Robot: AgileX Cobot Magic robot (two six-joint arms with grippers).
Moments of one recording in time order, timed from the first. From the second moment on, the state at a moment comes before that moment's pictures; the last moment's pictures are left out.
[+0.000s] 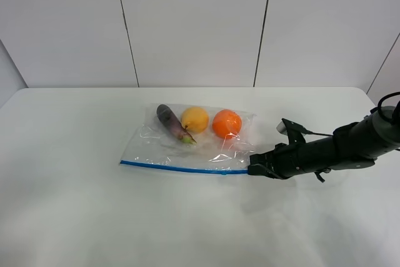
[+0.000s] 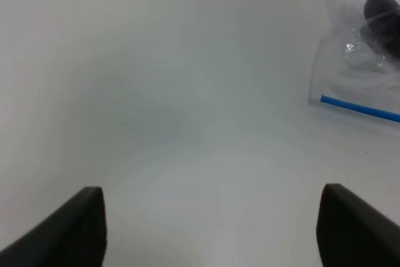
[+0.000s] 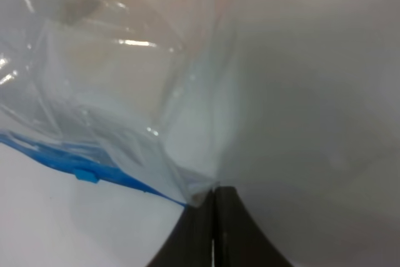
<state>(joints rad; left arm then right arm) 0.04 0.00 -0.49 0.06 1.06 -0.12 0.08 2.05 -0.77 1.76 0.57 -1.68</state>
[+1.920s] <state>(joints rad) 0.04 0.00 -0.49 0.06 1.06 -0.12 0.08 1.77 -0.76 1.62 0.58 -1.55</state>
